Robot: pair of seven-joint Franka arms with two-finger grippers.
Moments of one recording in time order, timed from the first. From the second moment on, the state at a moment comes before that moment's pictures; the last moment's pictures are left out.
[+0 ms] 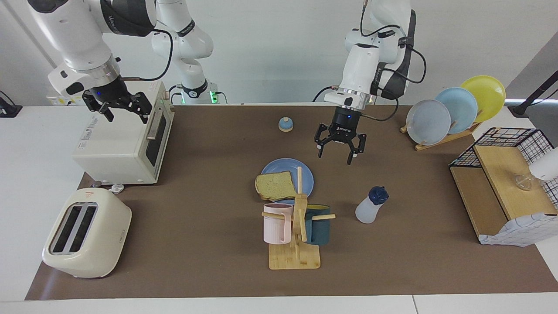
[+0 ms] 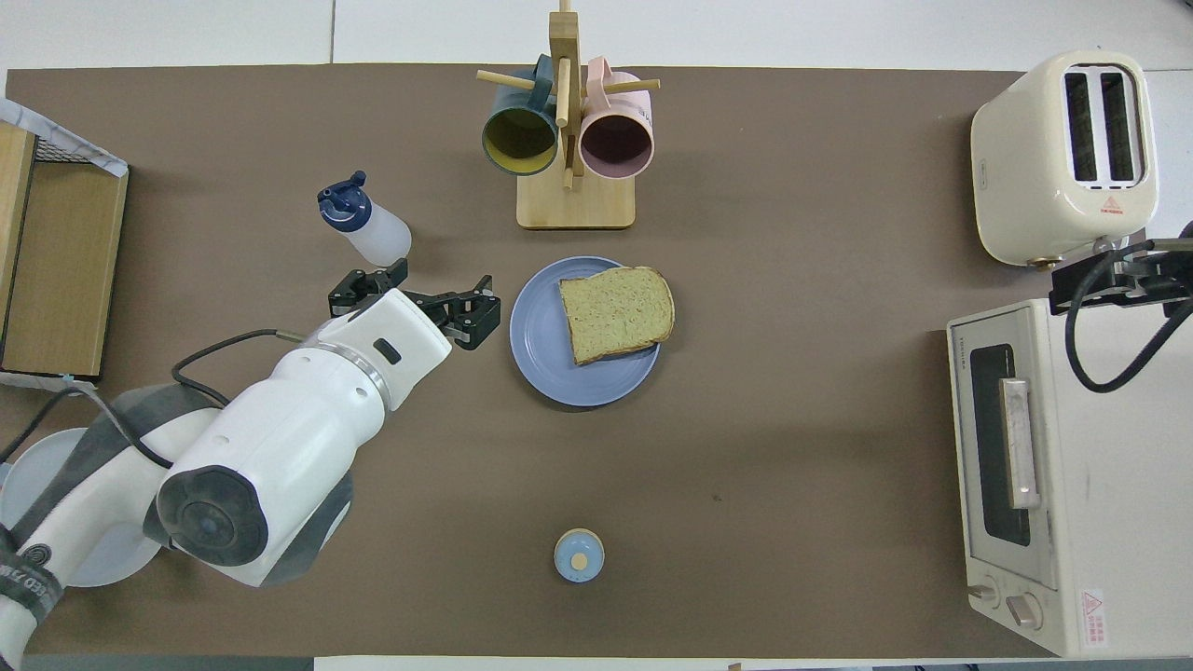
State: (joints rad) left arm -0.62 -0.11 0.13 -2.31 0.24 2.88 -0.43; right arm -0.06 -0.02 0.03 -1.63 -0.06 1.54 0.03
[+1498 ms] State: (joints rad) left arm -0.29 -0.15 0.17 -1.80 0.04 1.74 0.13; right arm -0.06 -0.02 0.03 -1.63 -0.06 1.54 0.03
